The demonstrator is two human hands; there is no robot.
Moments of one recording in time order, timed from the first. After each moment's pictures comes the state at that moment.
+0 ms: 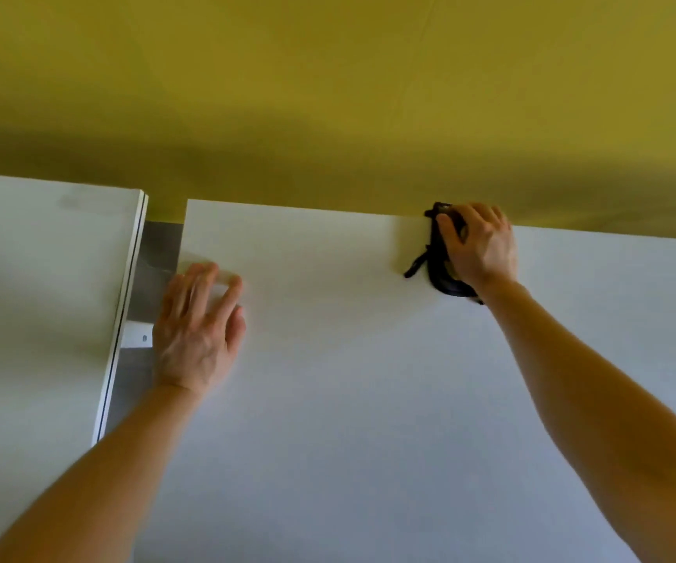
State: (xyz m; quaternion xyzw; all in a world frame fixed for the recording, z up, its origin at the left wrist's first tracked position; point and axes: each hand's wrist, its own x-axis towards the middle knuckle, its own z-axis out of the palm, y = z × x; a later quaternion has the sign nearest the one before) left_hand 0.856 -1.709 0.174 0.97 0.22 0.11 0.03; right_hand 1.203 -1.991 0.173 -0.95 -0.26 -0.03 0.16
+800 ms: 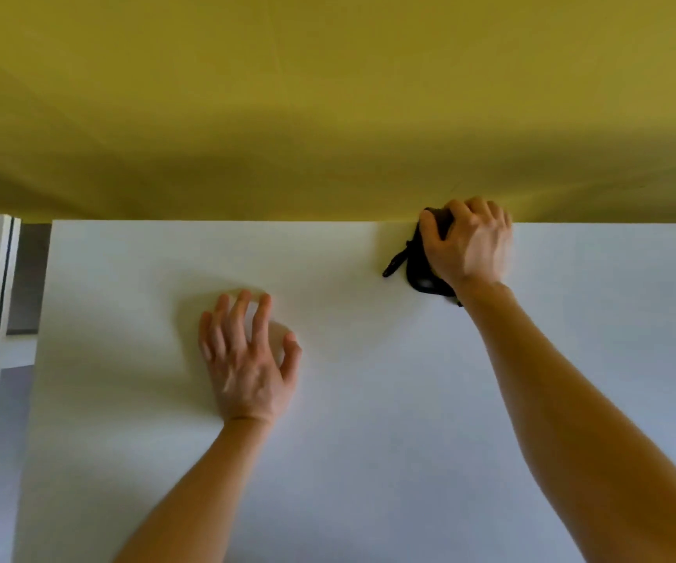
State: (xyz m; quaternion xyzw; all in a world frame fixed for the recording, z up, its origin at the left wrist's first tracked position) left_hand 0.983 -1.930 0.165 0.93 0.34 0.10 0.05; right_hand 1.274 -2.093 0.179 -0.98 -0.16 -0.03 0.15
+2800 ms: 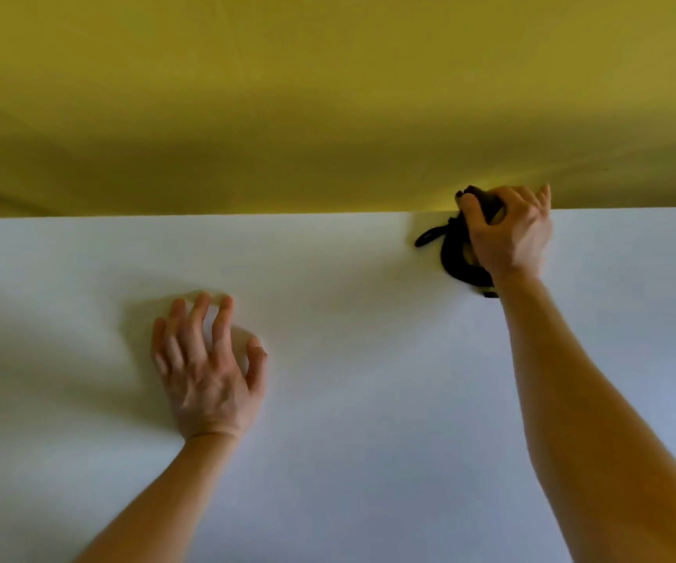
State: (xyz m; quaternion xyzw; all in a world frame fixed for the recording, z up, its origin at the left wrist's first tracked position) left_hand 0.980 -1.929 0.164 0.94 0.33 0.11 0.05; right_hand 1.323 -2.164 0.161 -0.97 -0.07 -0.06 0.21
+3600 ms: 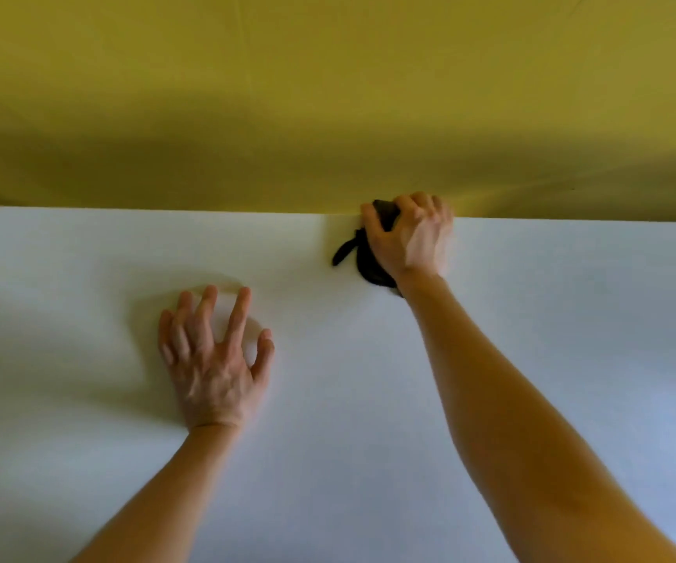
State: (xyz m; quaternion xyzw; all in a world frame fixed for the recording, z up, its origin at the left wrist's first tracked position) left_hand 0.979 -1.928 0.166 0.94 0.33 0.11 0.07; right_hand 1.254 -2.057 0.174 -0.98 -0.14 -0.03 0.16
